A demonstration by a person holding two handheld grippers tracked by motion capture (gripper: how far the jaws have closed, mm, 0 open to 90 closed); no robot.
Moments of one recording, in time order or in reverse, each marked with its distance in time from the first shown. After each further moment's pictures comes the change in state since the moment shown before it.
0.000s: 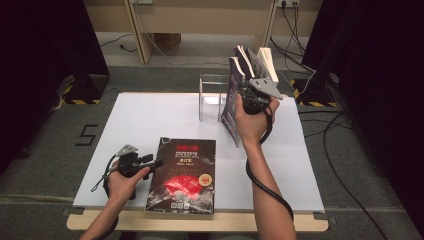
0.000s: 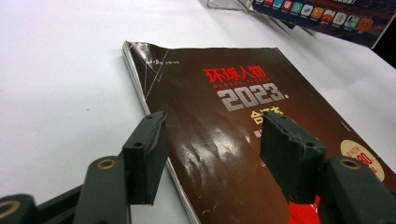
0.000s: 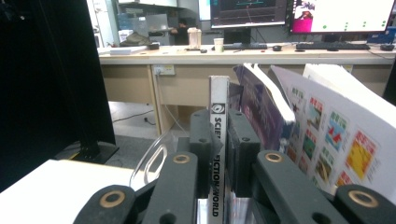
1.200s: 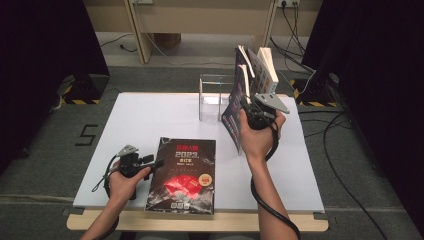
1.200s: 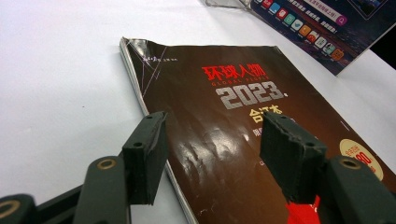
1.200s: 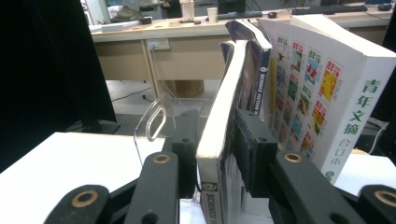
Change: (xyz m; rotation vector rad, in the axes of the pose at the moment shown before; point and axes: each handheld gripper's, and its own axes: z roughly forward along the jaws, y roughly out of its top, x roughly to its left) left arm 0.000 -0.001 0.002 0.005 -0.006 -0.008; right arm -0.002 -0.017 -0.035 0.113 -0.027 0.049
